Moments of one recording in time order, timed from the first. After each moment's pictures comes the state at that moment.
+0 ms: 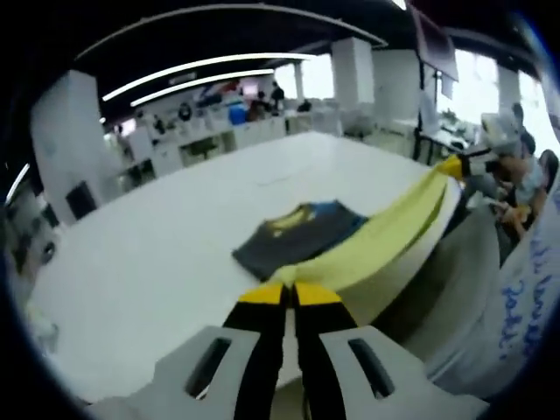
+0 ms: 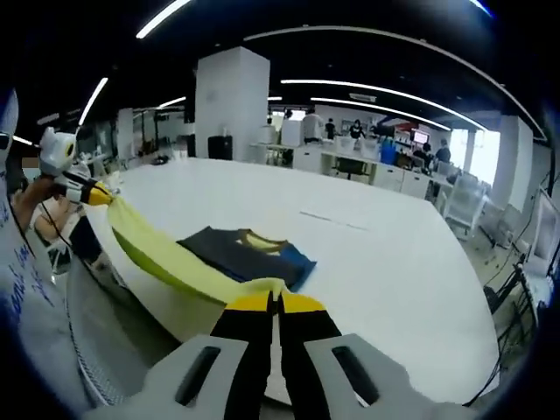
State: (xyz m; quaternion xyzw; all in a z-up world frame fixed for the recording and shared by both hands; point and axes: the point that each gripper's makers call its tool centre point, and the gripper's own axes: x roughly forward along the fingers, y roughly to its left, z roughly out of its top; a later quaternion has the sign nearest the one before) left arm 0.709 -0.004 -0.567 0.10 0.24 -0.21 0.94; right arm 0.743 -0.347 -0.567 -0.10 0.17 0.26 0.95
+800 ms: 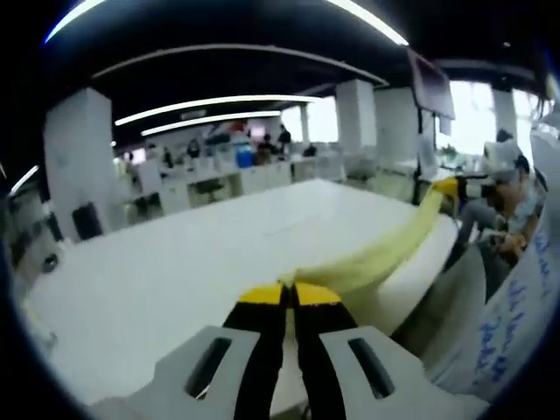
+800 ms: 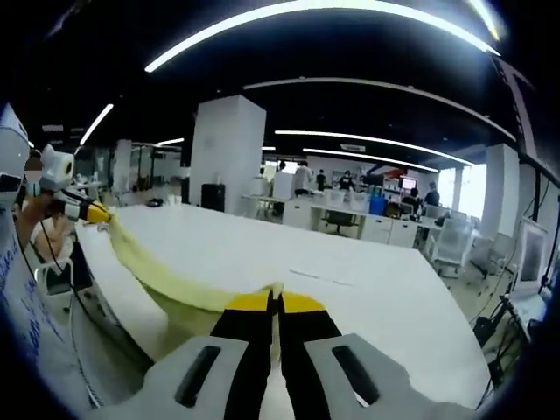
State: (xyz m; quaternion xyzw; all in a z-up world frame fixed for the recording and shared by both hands) left arm 0.700 -0.008 -0.502 0.08 0.13 -0.21 0.97; right arm 0.732 -0.345 -0.493 -0.09 0.05 0.24 0.97
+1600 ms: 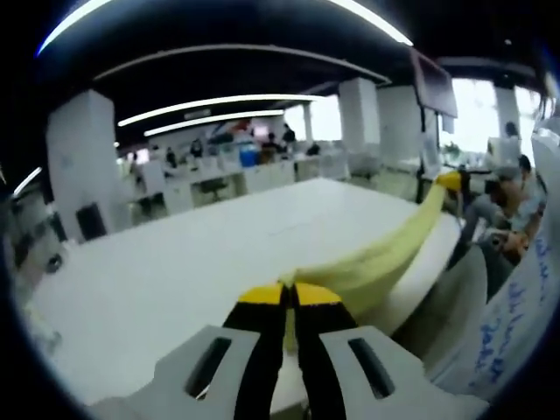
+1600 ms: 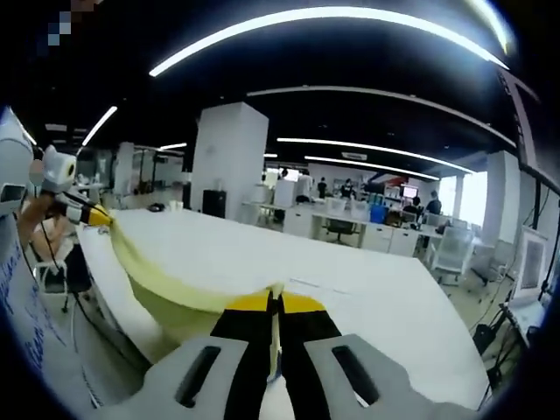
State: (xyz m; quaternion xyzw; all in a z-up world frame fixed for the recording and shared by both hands) left arm 0.703 -0.001 -0.509 0.08 0.15 -0.20 0.96; right arm 0.735 -0.337 -0.493 -0.09 0.05 0.25 0.96
